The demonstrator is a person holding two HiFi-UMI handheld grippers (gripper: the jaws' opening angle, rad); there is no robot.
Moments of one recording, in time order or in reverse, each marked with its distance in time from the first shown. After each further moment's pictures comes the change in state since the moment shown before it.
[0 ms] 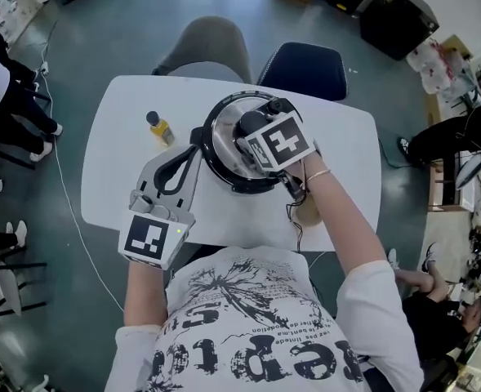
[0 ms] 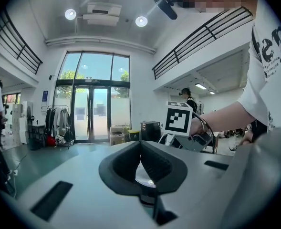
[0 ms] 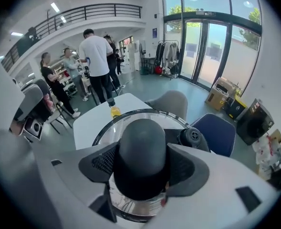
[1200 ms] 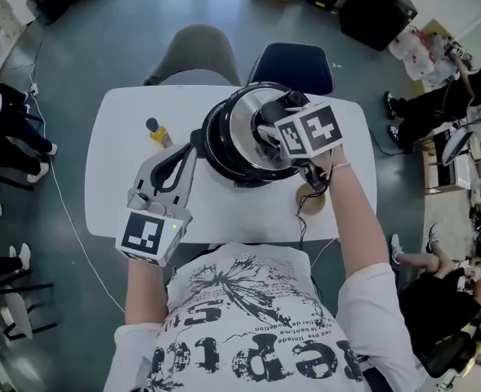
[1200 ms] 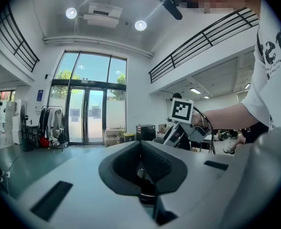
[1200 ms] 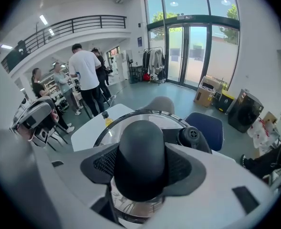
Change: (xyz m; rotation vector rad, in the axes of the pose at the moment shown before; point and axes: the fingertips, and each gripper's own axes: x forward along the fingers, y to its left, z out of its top) left arm -0.019 0.007 0.010 0.002 -0.007 -0.081; right arm -0.057 -0.028 -0.004 0.155 -0.091 -0.057
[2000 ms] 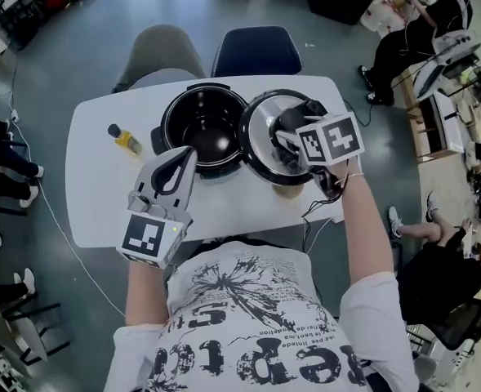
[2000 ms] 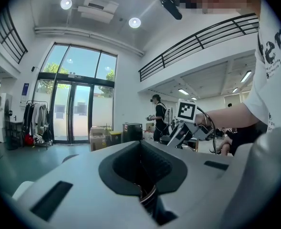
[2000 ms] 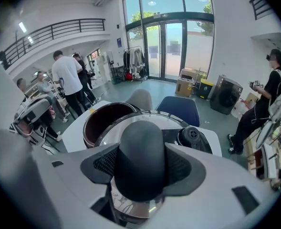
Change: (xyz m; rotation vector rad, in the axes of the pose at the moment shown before) left arm 0.036 -0.079 -0.015 0.011 0.063 -0.149; right arm -0.062 -0.082 -0.113 0.186 0.017 -0.124
